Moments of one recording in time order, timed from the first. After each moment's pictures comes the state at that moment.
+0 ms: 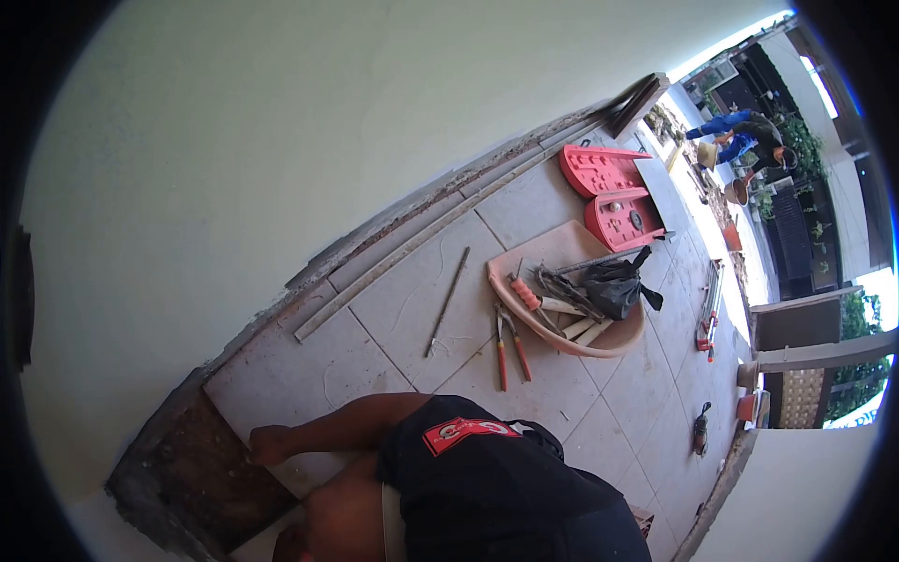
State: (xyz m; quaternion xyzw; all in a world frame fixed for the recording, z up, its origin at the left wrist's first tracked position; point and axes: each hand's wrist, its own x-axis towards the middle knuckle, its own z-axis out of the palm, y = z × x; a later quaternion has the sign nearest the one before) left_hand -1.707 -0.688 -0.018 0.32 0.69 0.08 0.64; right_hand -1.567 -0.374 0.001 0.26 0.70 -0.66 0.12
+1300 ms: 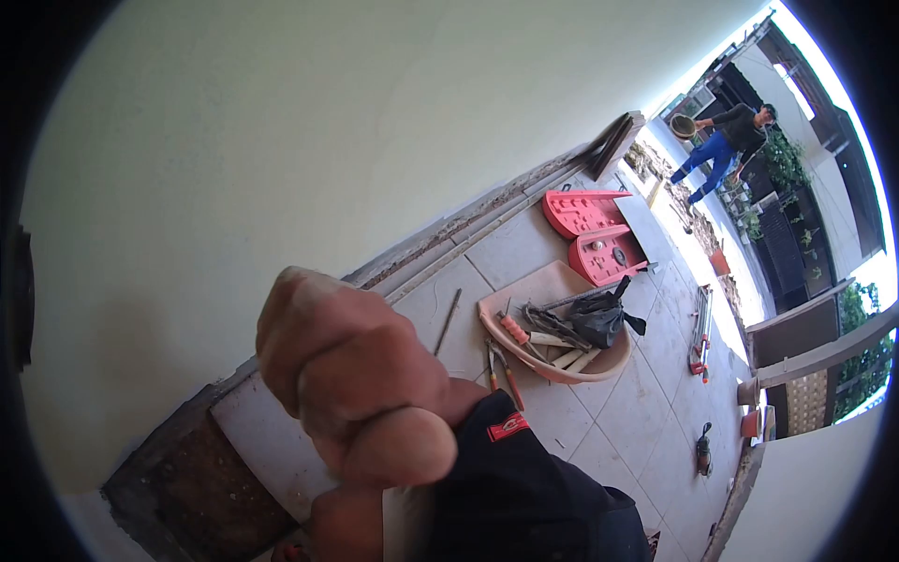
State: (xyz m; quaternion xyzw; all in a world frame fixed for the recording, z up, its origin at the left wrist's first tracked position) left_hand -1.697 -0.696 -0.036 0.31 0.74 0.27 0.53; right_hand -1.432 -0.274 0.332 -0.04 0.62 -0.31 -0.72
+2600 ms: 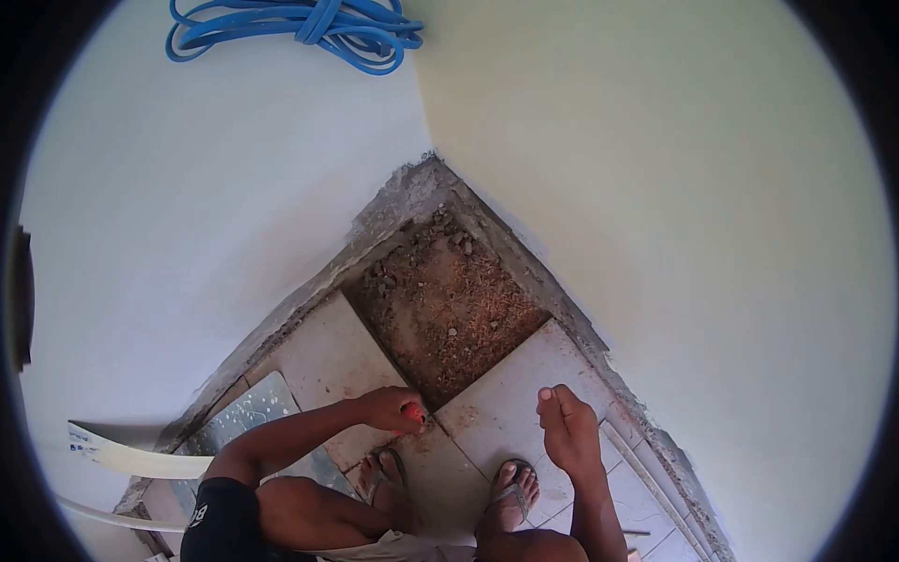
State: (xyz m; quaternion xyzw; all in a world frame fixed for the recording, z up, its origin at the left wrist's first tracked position) left_hand -1.677 -0.680 0.013 0.28 0.80 0.27 0.46; right_hand -1.574 -0.343 0.153 0.18 0.81 -0.55 0.06
